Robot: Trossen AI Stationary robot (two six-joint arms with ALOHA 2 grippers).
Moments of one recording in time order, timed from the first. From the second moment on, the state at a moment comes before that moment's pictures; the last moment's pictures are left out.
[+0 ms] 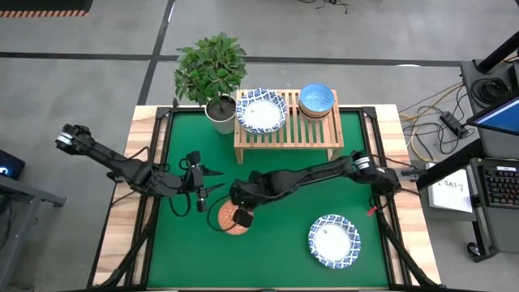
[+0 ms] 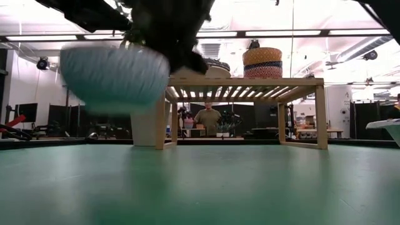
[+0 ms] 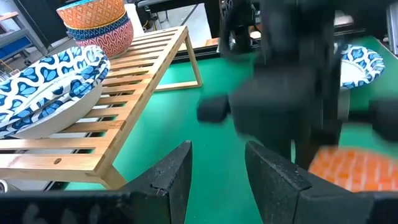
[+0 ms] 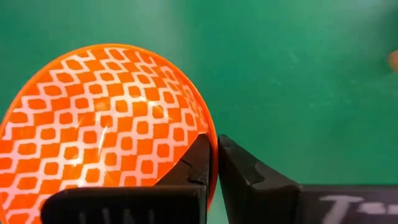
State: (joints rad) left arm -0.44 0.91 0.63 -0.11 -0.66 -0.04; right arm 0.17 2.22 1.99 -0.77 0.11 0.51
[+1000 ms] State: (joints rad) left arm -0.44 0.91 0.63 -0.11 -0.66 -0.04; right arm -0.40 1.50 1.99 -1.14 0.08 0.49
